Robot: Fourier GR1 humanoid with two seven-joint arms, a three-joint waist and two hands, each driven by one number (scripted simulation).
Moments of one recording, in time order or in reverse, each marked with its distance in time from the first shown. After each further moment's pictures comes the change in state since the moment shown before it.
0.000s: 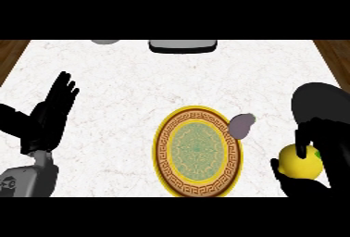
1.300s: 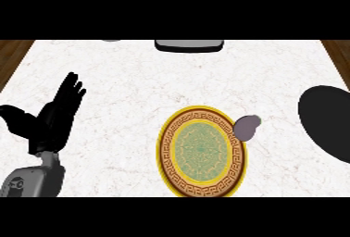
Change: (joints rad) left arm 0.001 -0.036 -0.016 -0.009 -0.027 -0.018 -0.005; right arm -0.152 -0.019 -0.652 1.130 -0.311 -0.292 -0.982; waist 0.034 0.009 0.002
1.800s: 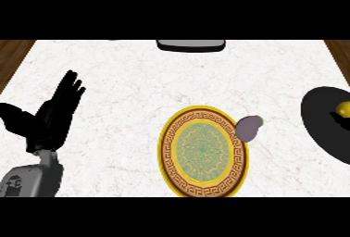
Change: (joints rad) left arm -0.012 0.005 0.011 0.000 0.006 -0.016 0.006; right arm -0.203 0.049 0.001 0.531 0.081 -0.115 -0.172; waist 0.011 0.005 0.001
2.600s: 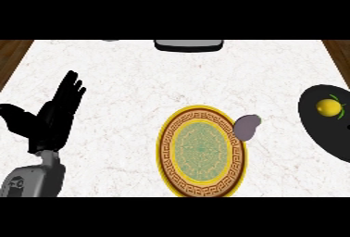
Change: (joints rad) left arm 0.003 -0.015 -0.001 -0.007 -0.019 0.016 0.005; right arm -0.094 -0.083 -0.228 0.346 -0.207 0.211 -0.275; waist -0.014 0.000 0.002
